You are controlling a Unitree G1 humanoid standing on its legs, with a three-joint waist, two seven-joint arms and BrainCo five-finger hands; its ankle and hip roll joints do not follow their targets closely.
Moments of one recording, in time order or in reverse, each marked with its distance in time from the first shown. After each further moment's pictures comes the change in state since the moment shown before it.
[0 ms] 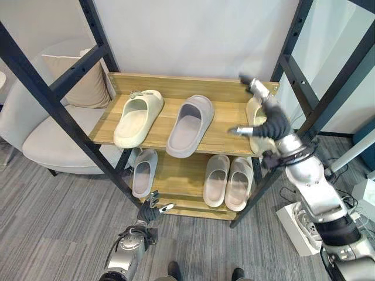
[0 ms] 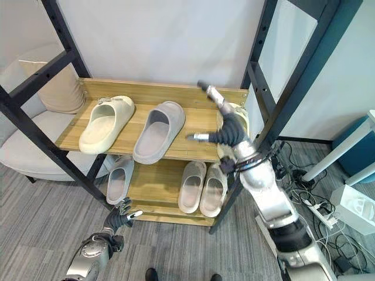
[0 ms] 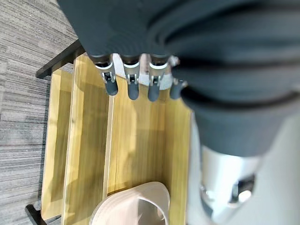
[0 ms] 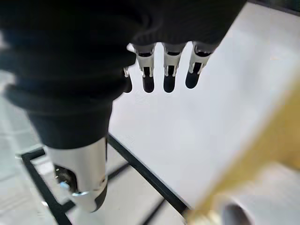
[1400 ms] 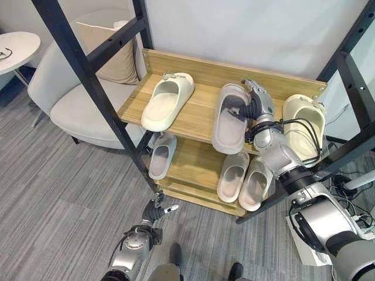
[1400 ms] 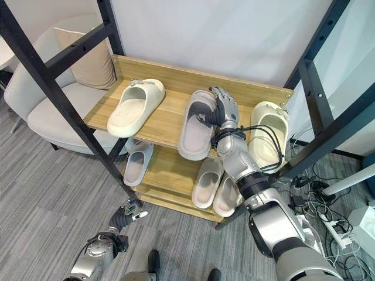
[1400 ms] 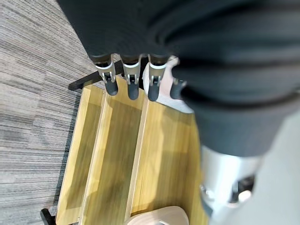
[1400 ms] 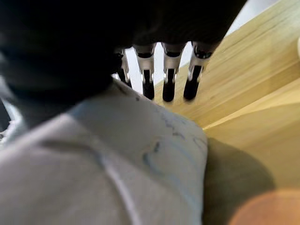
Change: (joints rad) left arm -0.018 0.007 -0.079 0.004 -0.010 -0.006 0.035; right arm -0.390 0.177 0.140 0.810 -0.437 0.281 -0.258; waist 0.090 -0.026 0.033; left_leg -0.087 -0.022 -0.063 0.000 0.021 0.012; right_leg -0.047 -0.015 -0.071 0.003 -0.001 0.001
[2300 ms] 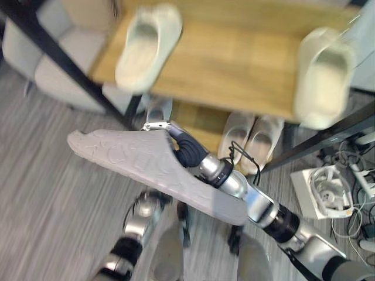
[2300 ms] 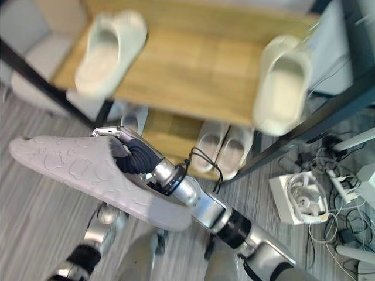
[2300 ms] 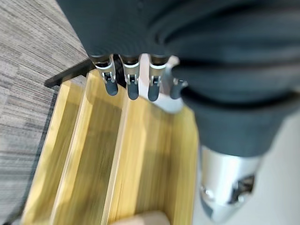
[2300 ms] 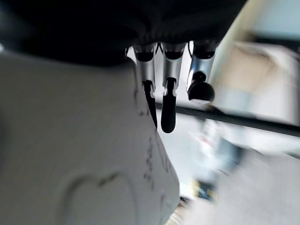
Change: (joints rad) left arm -0.340 -0.018 0.039 -0.083 -0.040 -0.084 0.169; right arm 0.230 0.074 0.369 -0.605 0.405 -0.316 0.226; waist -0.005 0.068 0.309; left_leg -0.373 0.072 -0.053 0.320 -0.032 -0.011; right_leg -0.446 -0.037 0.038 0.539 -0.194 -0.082
